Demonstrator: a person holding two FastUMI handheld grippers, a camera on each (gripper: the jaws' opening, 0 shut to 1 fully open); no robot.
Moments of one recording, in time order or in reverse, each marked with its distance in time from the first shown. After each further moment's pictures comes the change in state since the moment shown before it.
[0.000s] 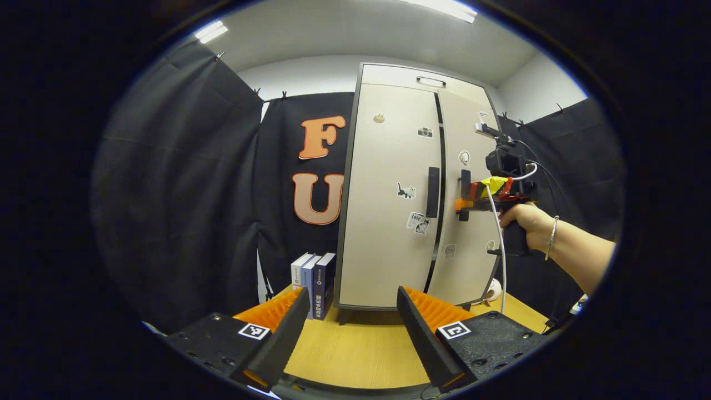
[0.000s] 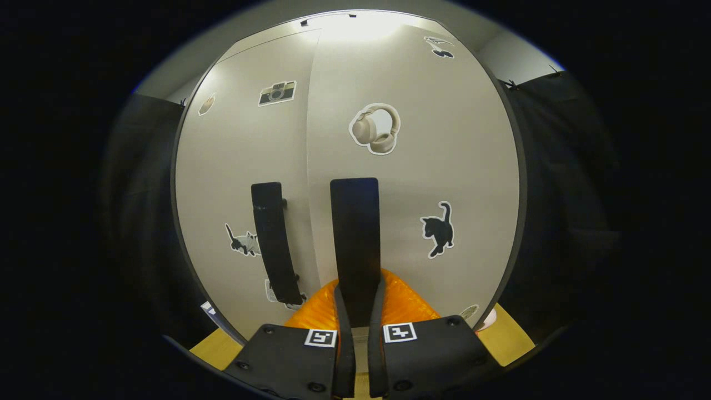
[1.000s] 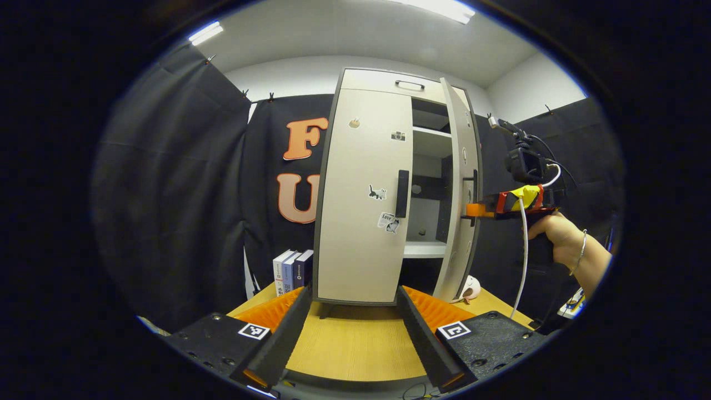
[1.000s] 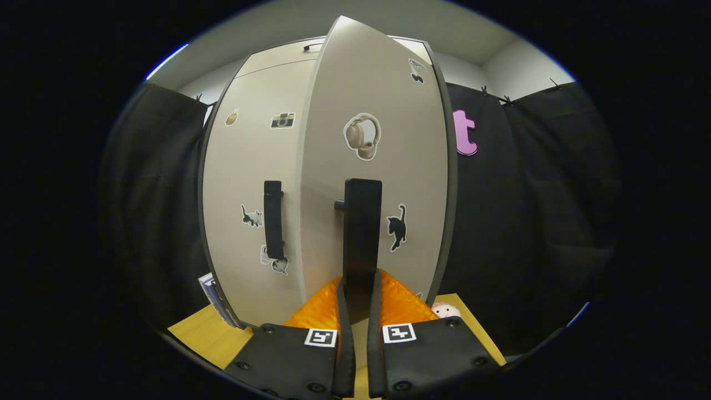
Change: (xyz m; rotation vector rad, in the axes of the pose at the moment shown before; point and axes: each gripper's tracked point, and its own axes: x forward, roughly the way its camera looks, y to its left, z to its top) left arm -0.030 -0.054 0.010 0.010 0.005 -0.073; right arm -0.047 -0.037 -0.002 -0.074 -0.031 -0.002
